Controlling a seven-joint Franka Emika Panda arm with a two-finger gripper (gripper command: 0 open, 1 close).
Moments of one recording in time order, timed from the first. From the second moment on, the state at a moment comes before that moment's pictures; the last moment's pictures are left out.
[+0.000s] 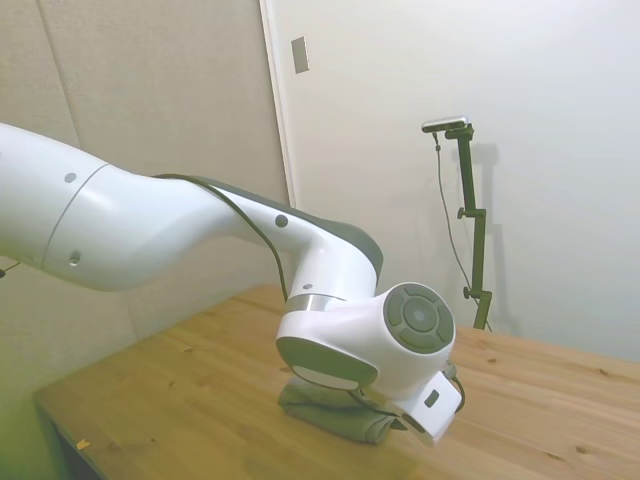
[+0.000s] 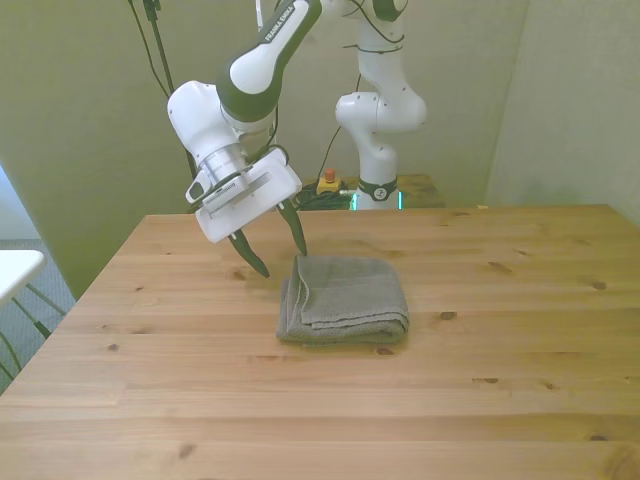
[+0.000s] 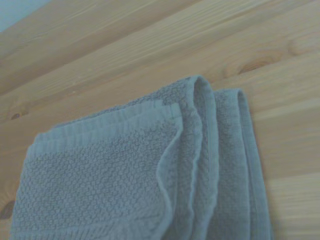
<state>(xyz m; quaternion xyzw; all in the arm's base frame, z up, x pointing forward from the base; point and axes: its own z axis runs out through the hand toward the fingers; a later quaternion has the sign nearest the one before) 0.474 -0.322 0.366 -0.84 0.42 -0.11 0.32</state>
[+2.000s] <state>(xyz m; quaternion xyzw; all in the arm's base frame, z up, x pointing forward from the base) 0.494 -0.253 0.408 -0.86 0.38 -0.12 0.32</state>
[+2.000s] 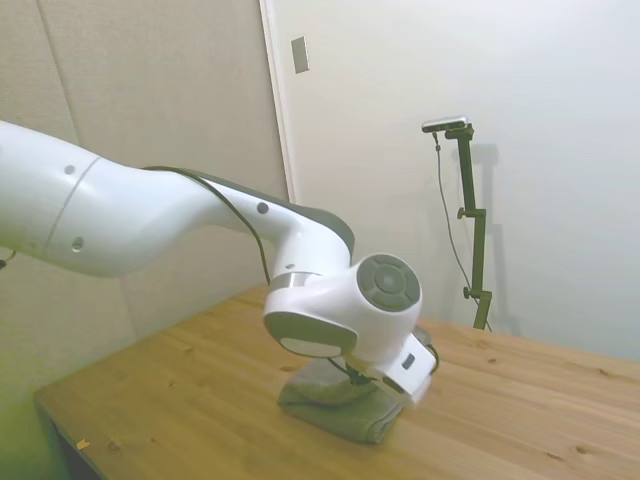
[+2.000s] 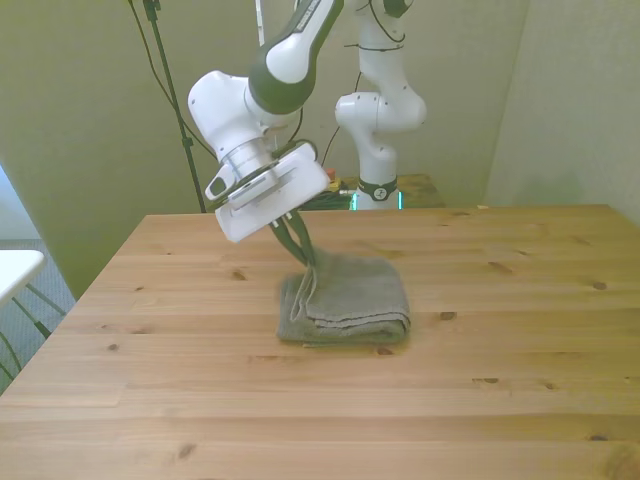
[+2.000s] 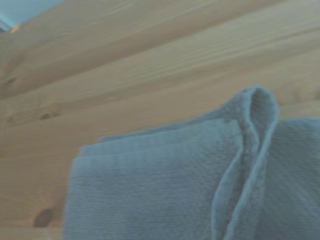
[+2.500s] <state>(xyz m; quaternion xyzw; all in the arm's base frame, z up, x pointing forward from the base) 0.482 -0.126 0.451 -0.90 0.30 -0.13 0.30</state>
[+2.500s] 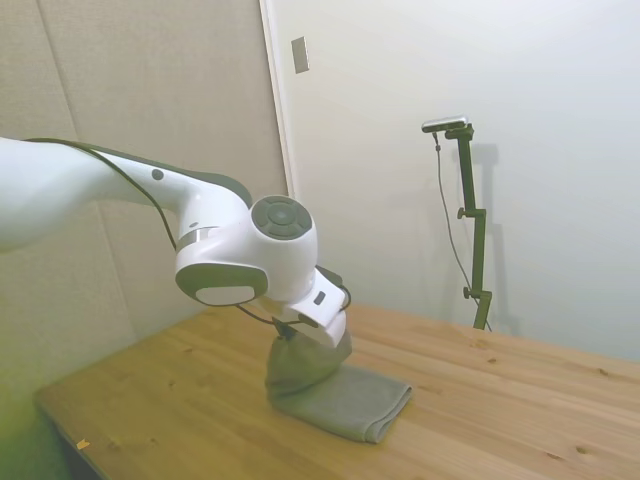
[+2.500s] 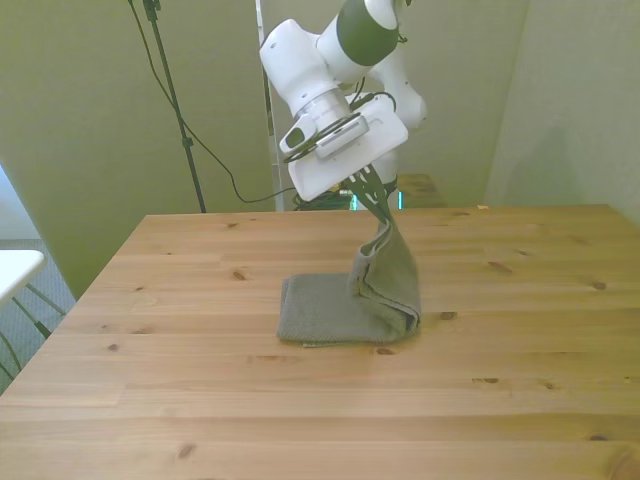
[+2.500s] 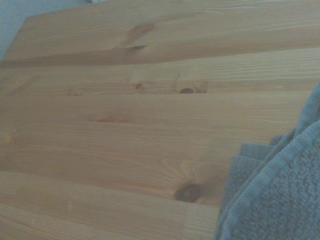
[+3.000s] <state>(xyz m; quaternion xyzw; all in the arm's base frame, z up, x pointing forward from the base) 0.498 -0.058 0.449 -0.91 0.27 -0.12 0.29</state>
